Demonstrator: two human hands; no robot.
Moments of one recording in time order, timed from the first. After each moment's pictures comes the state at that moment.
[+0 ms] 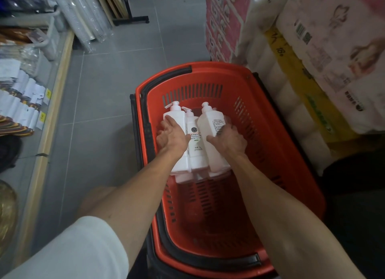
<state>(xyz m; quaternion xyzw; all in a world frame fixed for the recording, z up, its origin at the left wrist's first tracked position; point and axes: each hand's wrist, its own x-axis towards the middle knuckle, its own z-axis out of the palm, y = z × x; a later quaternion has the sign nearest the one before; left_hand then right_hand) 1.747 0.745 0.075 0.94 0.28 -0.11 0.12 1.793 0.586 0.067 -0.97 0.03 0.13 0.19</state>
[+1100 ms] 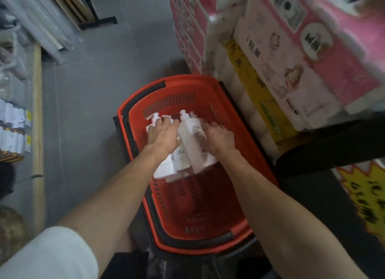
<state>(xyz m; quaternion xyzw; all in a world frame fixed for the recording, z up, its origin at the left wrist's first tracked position) 1.757 0.733 0.186 0.99 0.02 -0.14 0.03 1.780 0.553 0.173 -0.98 -0.11 0.15 0.07</state>
